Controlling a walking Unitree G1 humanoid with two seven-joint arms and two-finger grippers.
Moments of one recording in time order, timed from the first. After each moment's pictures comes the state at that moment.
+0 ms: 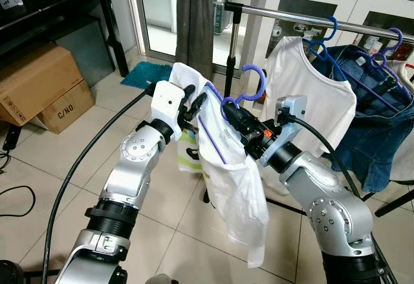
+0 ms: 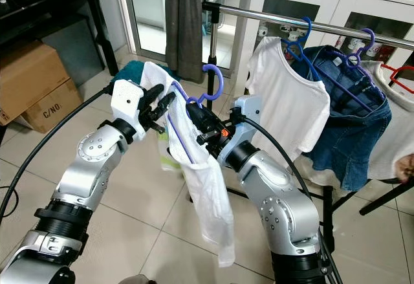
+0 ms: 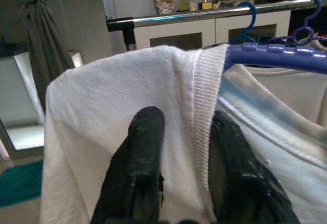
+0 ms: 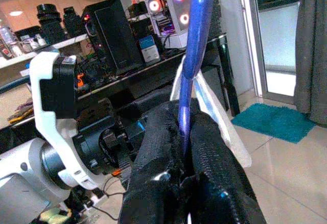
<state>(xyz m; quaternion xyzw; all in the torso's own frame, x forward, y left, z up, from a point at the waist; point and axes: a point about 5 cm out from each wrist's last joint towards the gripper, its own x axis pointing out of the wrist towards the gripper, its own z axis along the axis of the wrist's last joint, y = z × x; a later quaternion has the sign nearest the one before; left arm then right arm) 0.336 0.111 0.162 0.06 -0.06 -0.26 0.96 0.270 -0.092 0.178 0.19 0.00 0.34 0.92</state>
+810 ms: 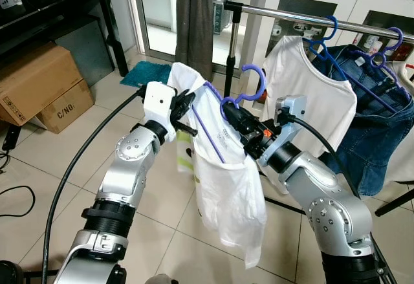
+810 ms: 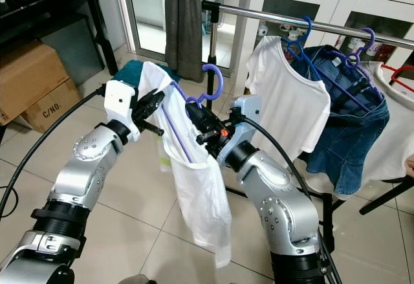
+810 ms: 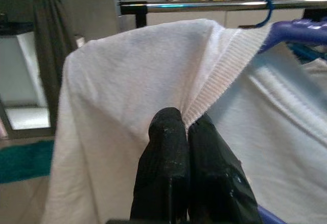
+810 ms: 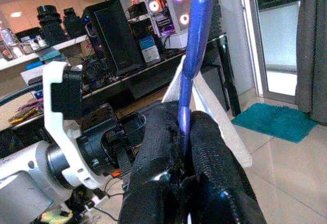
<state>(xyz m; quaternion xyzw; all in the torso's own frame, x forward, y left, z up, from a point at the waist) 0.338 0.122 0.157 0.02 -0.04 -0.26 0.96 0.270 -0.092 0.178 0.19 0.00 0.34 0.92</state>
